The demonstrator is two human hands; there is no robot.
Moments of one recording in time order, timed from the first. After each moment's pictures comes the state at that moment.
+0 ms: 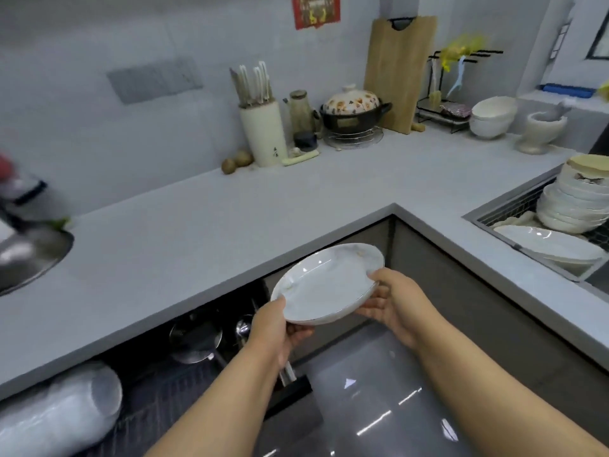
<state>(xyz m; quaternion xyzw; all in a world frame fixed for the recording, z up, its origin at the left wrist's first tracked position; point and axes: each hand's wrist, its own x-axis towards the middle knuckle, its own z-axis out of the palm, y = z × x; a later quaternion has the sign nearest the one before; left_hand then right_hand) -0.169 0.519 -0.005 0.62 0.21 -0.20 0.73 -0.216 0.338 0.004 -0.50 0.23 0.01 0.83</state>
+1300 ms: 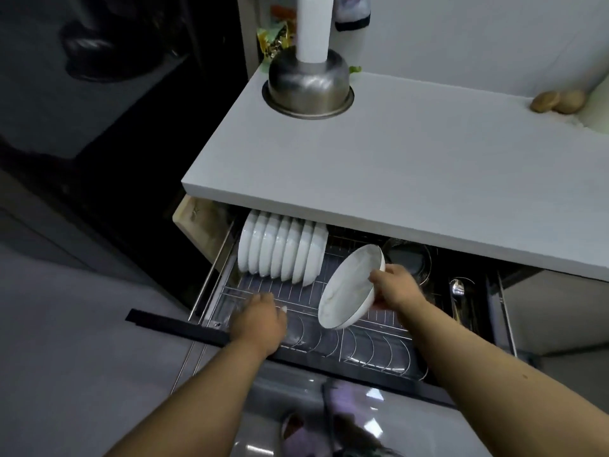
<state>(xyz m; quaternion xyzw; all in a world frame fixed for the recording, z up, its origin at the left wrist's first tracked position) -0.221 1.041 -0.157 0.94 0.24 -0.15 0.21 -0.097 0.837 -0.121 -0.80 0.15 0.27 0.51</state>
